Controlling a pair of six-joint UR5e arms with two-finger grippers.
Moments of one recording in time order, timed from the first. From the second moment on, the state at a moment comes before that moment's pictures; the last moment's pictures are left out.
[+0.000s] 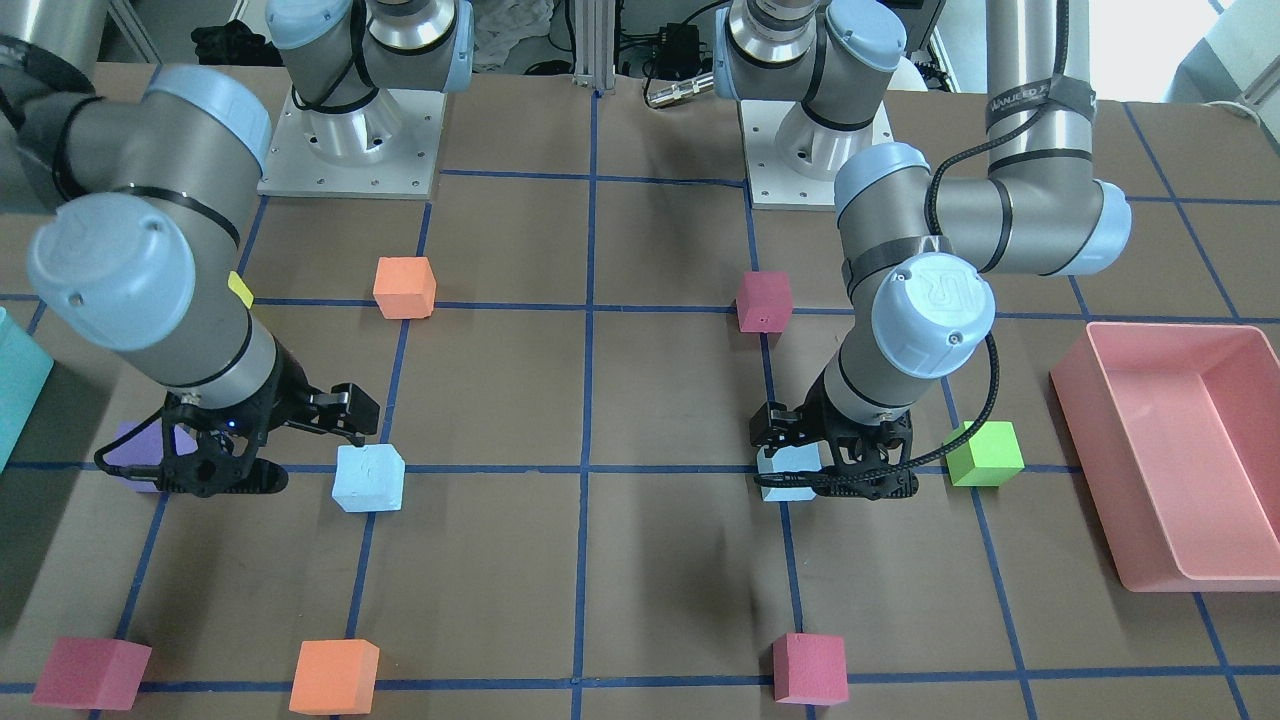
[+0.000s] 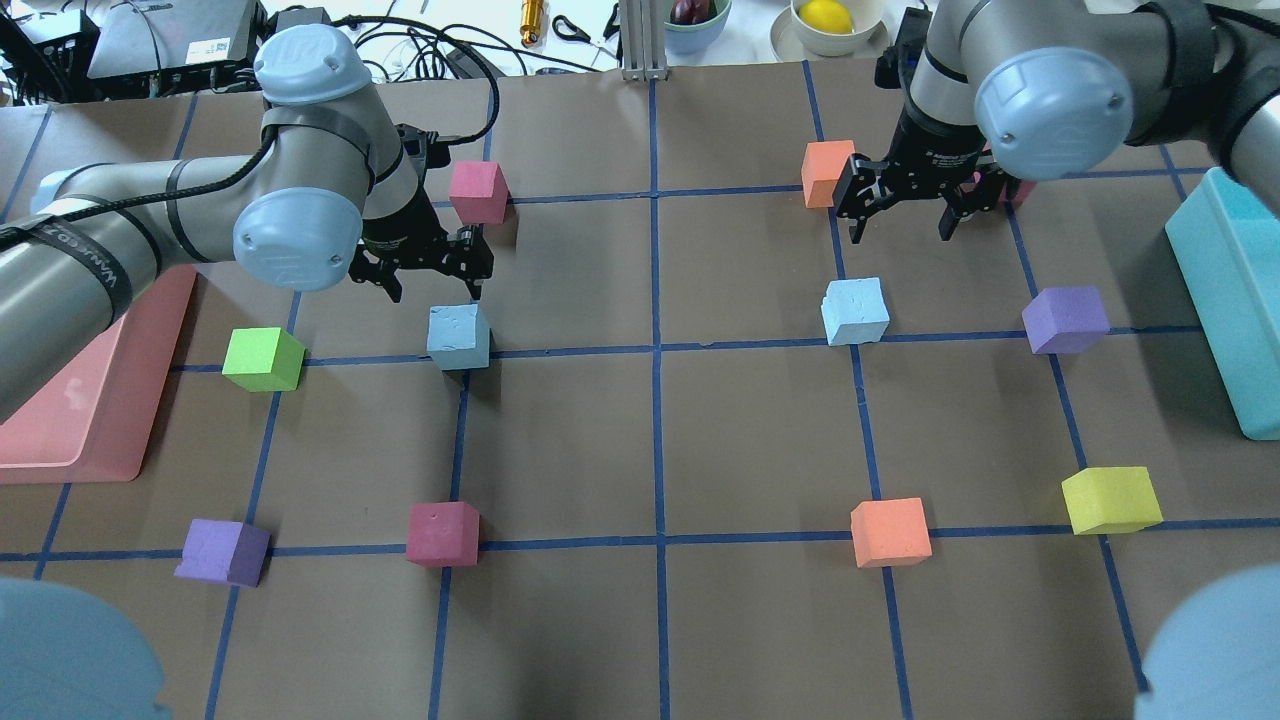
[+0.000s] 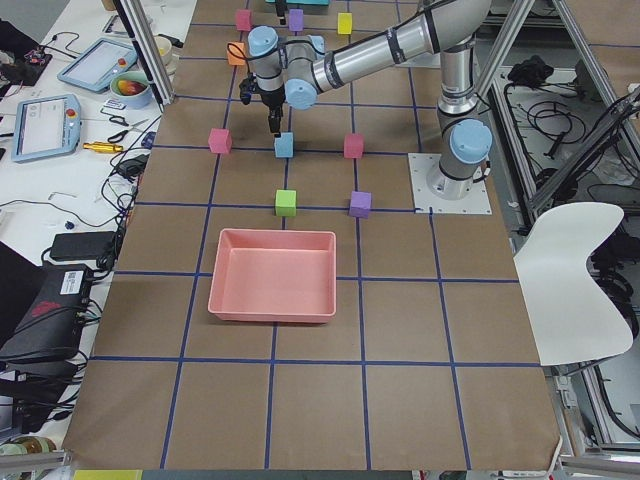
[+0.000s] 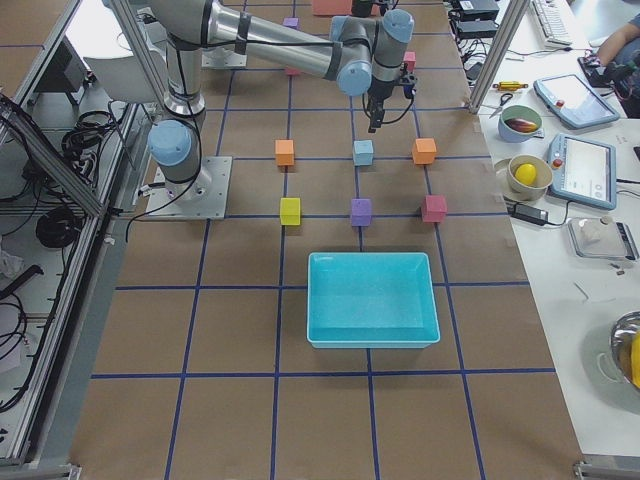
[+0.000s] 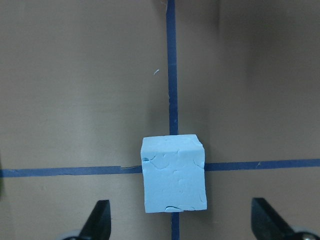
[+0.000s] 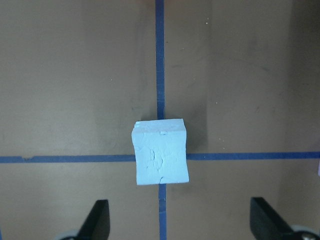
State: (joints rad) left arm -1.57 -1.94 -1.71 -1.14 1.57 0.02; right arm 1.54 -1.22 1.57 -1.83 -1.57 -0.03
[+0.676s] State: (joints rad) left arm -1.57 -2.02 -1.71 -1.11 1.57 0.03; right arm 1.54 -1.11 1.69 -2.02 -1.56 -0.04
